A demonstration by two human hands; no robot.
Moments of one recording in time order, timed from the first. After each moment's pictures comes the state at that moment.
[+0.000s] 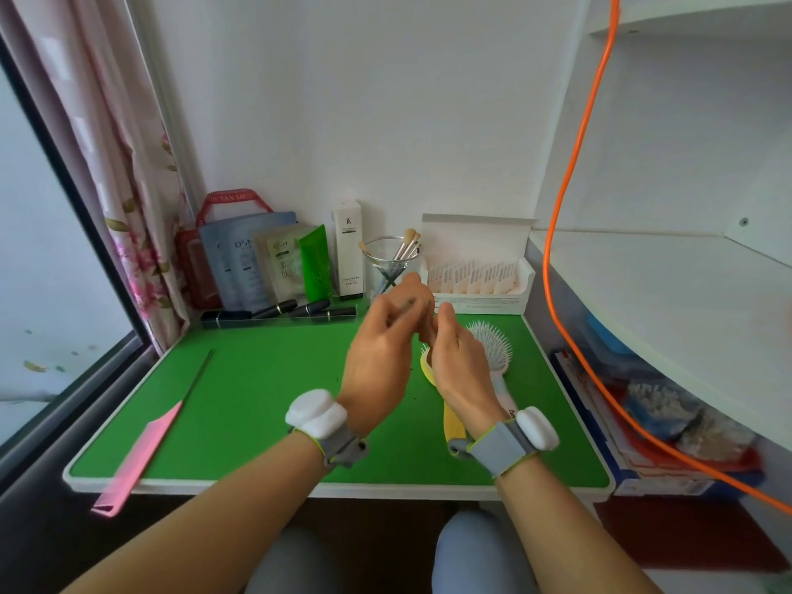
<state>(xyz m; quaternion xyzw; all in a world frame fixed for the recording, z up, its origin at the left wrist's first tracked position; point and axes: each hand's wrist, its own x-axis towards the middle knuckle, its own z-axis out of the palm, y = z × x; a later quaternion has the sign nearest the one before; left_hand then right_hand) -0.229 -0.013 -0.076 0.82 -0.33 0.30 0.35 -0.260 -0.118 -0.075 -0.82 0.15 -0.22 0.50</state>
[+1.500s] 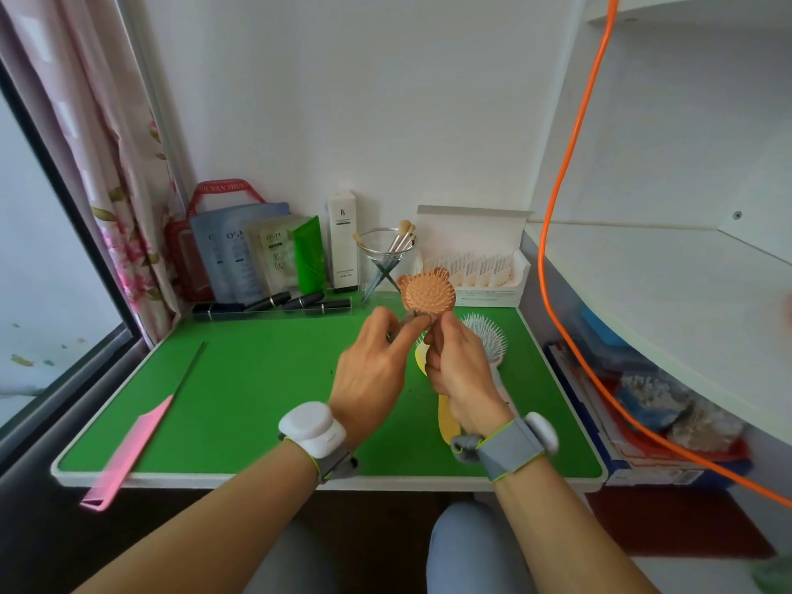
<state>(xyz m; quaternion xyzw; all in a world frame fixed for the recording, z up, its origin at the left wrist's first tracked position) -0.245 -0.003 -0.087 0.86 -0.36 0.28 0.24 -0.265 -0.118 -0.080 -0.63 0.18 -0.16 0.74</state>
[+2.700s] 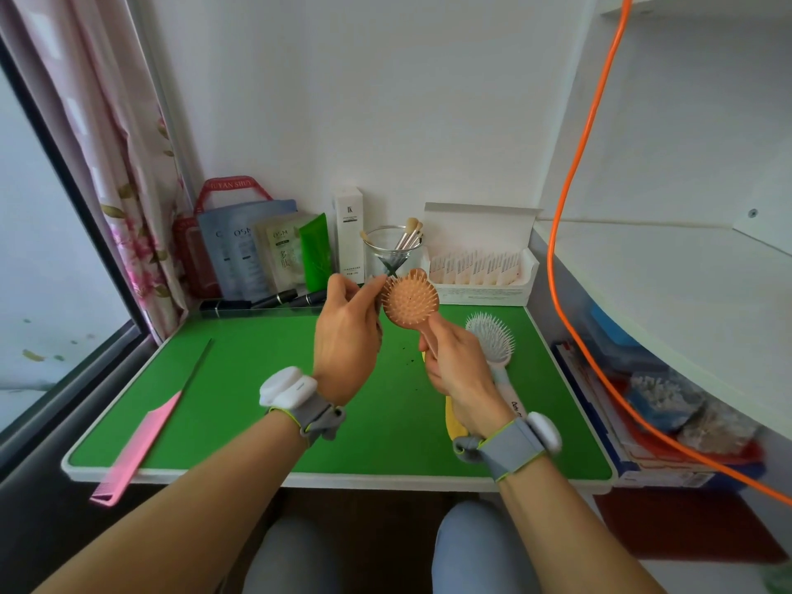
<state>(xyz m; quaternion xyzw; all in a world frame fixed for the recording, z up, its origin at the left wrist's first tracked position) -0.208 0.011 -0.071 0.82 -0.25 0.33 0.39 -0.265 -0.116 -0.081 -0.71 0.12 -0.13 0.68</state>
